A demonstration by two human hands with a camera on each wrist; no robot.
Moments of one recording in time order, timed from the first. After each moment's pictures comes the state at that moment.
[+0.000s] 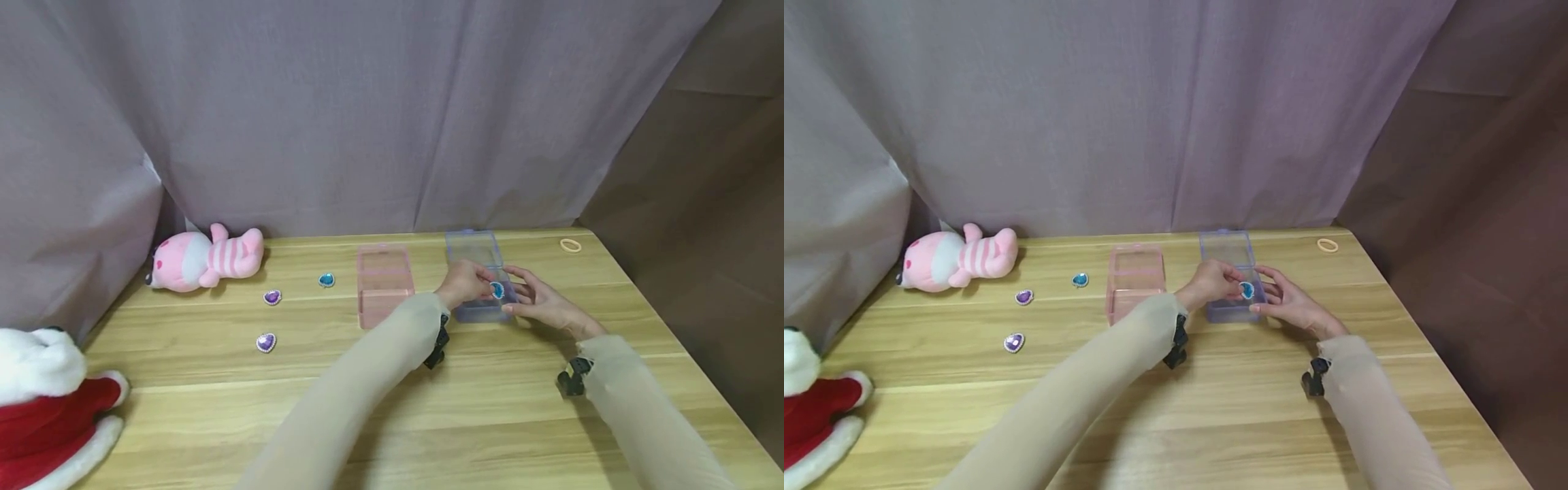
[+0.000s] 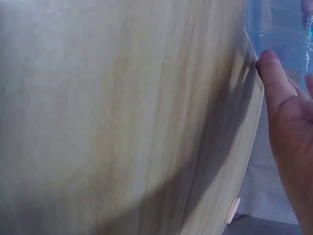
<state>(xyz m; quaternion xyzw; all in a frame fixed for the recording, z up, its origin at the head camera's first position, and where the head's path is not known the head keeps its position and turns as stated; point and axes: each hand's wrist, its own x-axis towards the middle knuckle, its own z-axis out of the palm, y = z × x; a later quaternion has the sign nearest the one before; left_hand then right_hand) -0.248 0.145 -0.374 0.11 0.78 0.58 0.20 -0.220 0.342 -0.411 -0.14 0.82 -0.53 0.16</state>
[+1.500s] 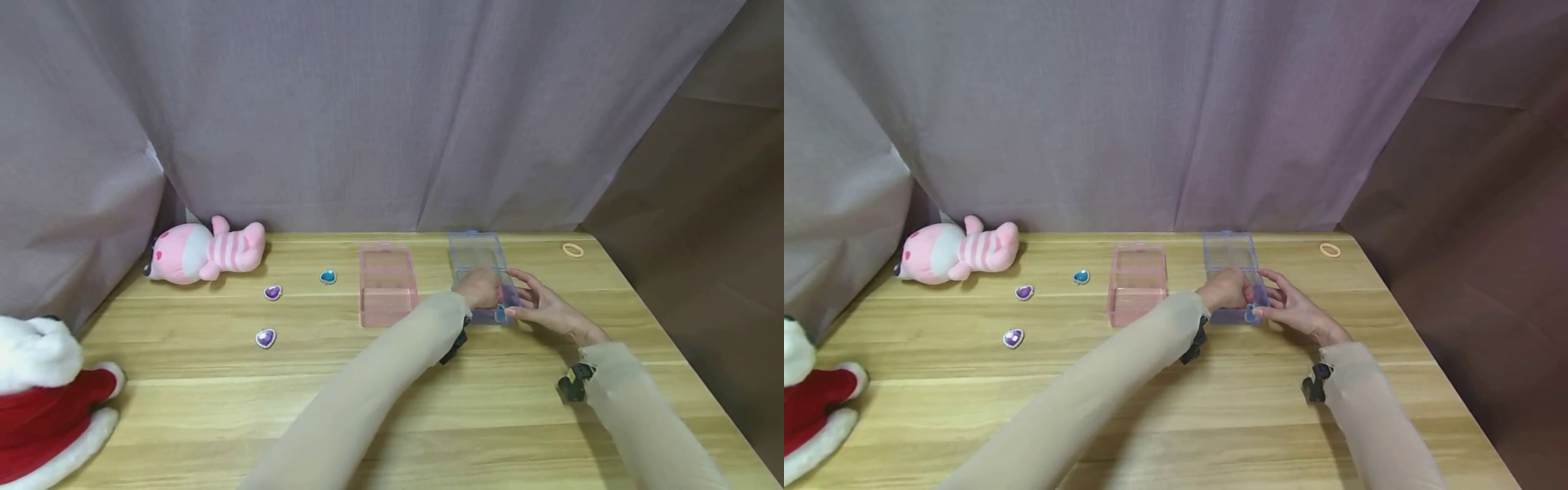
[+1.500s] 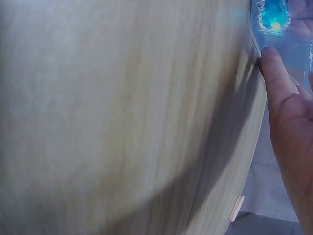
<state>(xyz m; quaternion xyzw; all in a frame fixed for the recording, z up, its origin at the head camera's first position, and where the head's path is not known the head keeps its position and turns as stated) -0.250 0.162 -0.371 0.23 0.94 0.20 0.16 -0.219 0.343 -0.415 -0.15 0.81 -0.55 0.16</state>
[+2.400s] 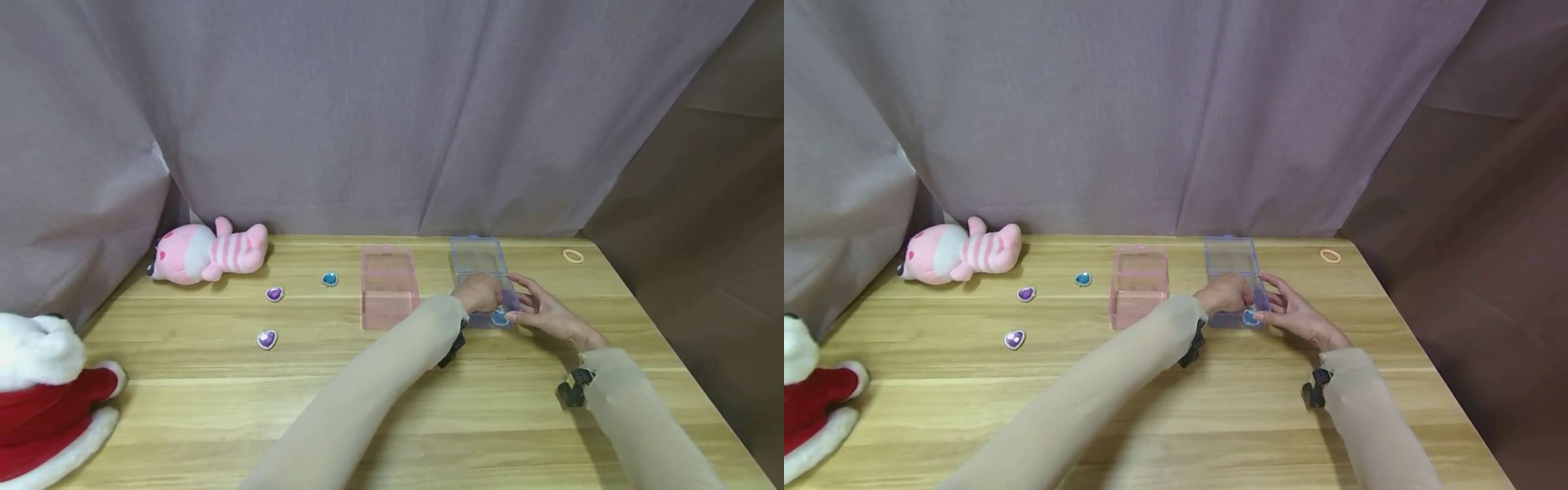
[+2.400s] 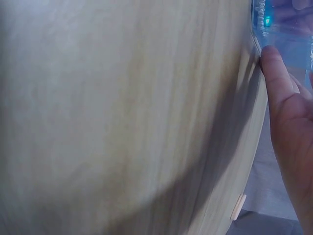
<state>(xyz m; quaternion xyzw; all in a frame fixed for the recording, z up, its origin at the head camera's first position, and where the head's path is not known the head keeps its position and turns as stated) -0.251 0.159 -0.369 0.26 0.94 0.16 0.15 -0.217 0.343 -0.413 -0.14 0.81 -0.55 0.16</state>
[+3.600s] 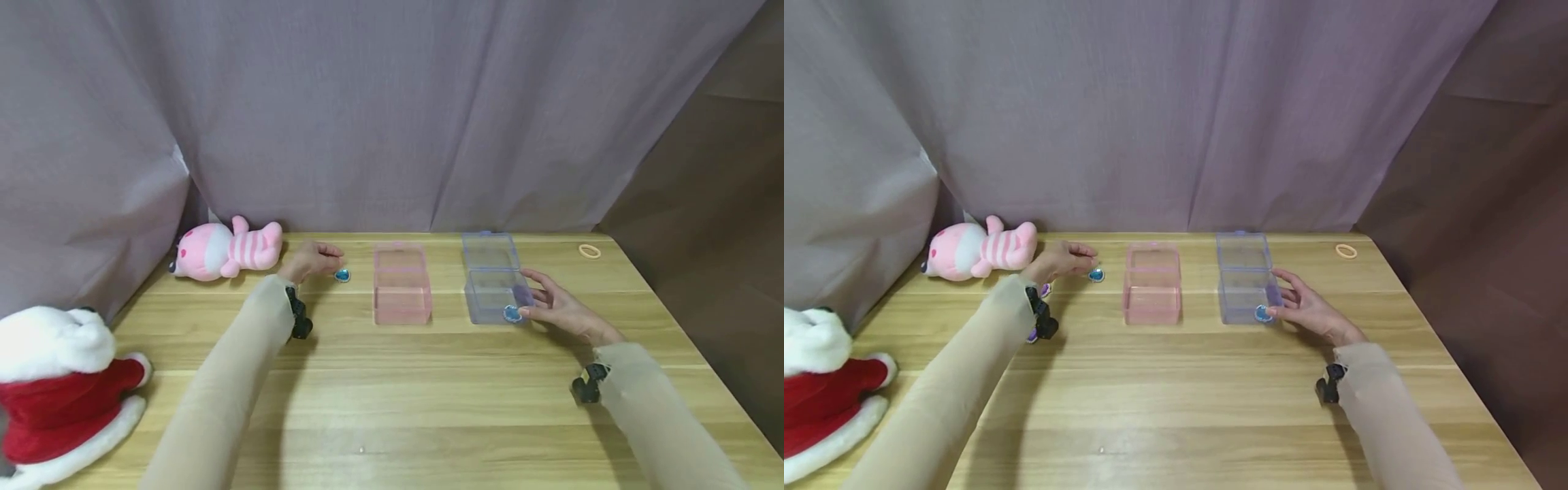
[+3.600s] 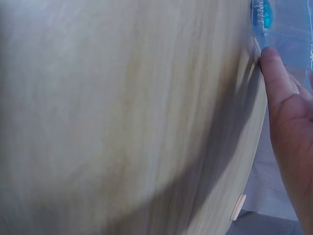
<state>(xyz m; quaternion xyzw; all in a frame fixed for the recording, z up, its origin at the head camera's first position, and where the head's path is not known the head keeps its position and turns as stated) -0.303 -0.131 -0.382 0.00 0.81 0.54 0.21 -0.218 0.344 -0.411 -0.13 0.84 -0.51 0.15</state>
